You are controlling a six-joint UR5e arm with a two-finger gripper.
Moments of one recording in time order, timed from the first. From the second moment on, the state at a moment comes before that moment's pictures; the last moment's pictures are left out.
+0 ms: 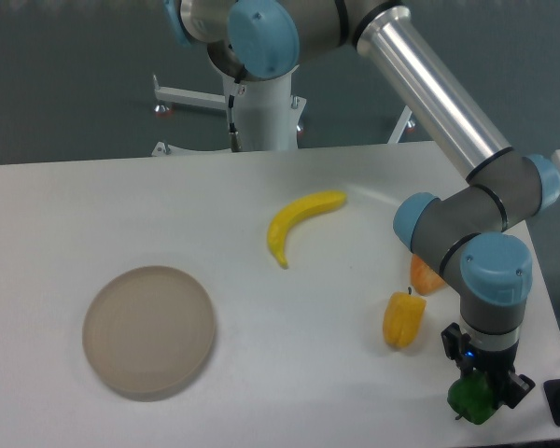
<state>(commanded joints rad) 2.37 -2.55 -0.69 -1.13 1.61 1.43</state>
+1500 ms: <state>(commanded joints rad) 2.19 -2.20 -1.16 -1.13 1.60 1.07</state>
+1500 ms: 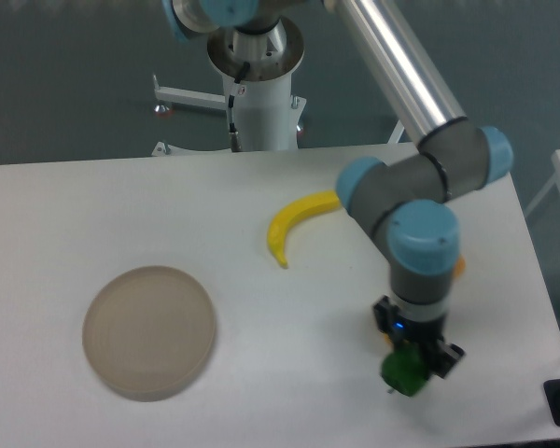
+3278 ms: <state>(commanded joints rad) 1.82 -2.16 -1.41 -0.94 1.55 0.42</state>
